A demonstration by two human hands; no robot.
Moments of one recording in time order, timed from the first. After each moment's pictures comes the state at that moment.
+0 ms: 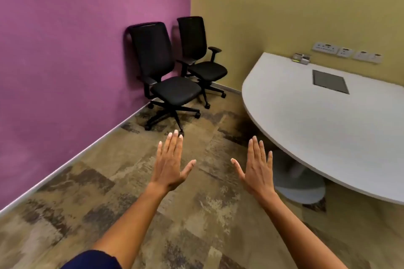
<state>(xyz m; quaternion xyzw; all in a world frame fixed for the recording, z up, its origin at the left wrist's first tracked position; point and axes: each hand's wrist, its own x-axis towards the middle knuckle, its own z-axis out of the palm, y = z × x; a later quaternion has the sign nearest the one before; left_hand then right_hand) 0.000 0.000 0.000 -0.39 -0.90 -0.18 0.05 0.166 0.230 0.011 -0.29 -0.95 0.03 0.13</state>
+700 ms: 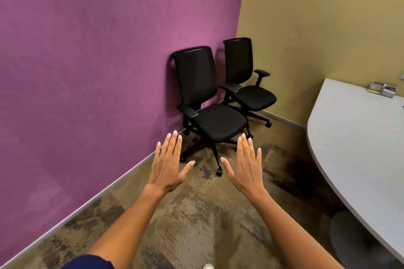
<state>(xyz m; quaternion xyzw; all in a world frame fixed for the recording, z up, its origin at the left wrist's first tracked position) -0.379 -0.019 0.016 -0.31 -0.93 -0.14 0.11 -0.279 0.222 0.009 -0.16 -0.97 0.08 0.16</state>
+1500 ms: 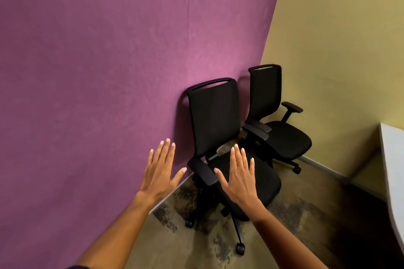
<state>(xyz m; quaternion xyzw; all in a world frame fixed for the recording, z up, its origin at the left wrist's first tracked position) -0.896 0.050 0.024 -0.28 -0.94 -0.15 0.11 -0.806 0.306 0.009 -0.12 -0.98 0.07 0.15</state>
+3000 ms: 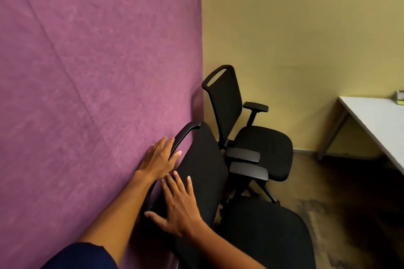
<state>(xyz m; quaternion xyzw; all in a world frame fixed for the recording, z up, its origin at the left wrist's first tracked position) -1.538 0.361 0.080 -0.44 -0.89 -0.14 -0.04 -1.387 0.375 0.004 -0.12 -0.97 0.16 0.12</state>
